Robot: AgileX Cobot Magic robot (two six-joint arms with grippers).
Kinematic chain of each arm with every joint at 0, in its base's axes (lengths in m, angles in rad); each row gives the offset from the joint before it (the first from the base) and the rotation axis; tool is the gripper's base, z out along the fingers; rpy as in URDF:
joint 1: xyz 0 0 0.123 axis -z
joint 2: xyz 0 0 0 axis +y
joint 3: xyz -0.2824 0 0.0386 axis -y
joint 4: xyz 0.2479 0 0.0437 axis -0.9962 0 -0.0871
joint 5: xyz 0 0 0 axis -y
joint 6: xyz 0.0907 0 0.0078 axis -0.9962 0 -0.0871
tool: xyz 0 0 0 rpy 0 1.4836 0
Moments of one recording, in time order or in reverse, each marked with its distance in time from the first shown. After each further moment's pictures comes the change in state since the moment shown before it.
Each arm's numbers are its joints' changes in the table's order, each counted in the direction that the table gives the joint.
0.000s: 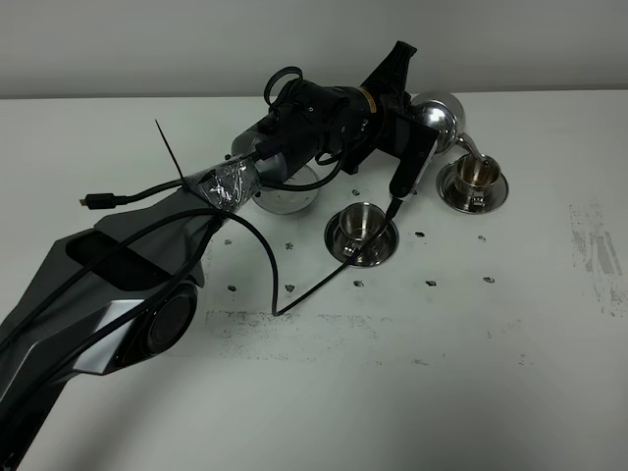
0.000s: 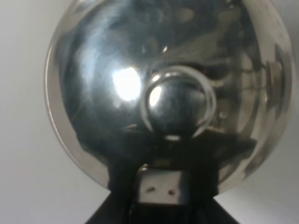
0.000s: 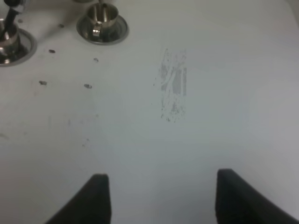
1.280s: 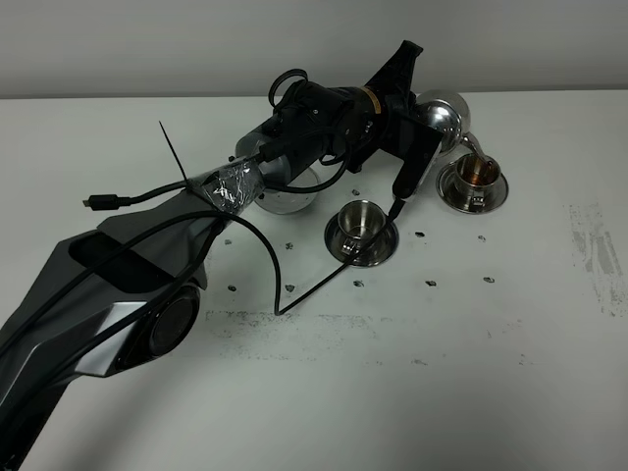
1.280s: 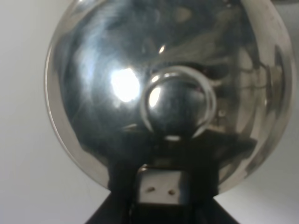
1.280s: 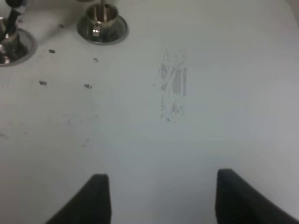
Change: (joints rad) left arm 0.010 0.000 0.000 -0.019 0.019 -0.005; right arm 0.000 0.000 0.000 0.001 0.000 0.000
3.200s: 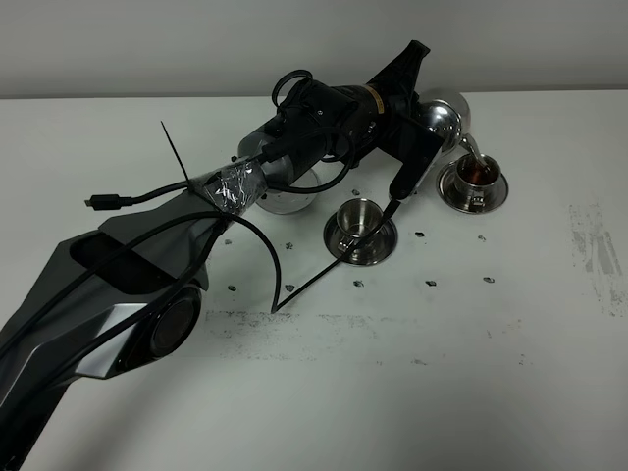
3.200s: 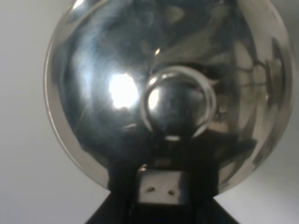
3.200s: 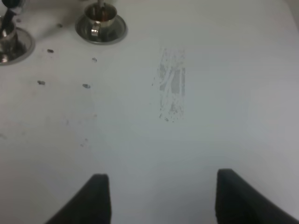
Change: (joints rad) left arm 0.009 -0.005 0.000 -0.053 0.002 -0.037; right arm 0.000 0.000 0.000 0.004 0.000 0.000
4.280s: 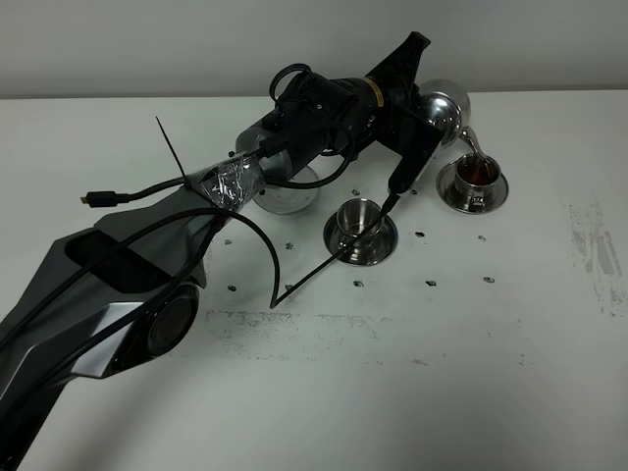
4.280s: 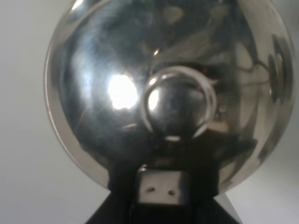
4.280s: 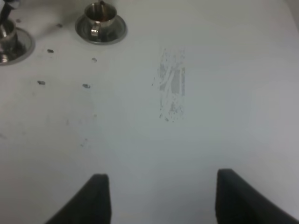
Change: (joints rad) left arm 0.000 -0.016 0.000 -0.023 -0.002 0.008; right arm 0.000 0.000 0.000 0.000 0.000 0.000
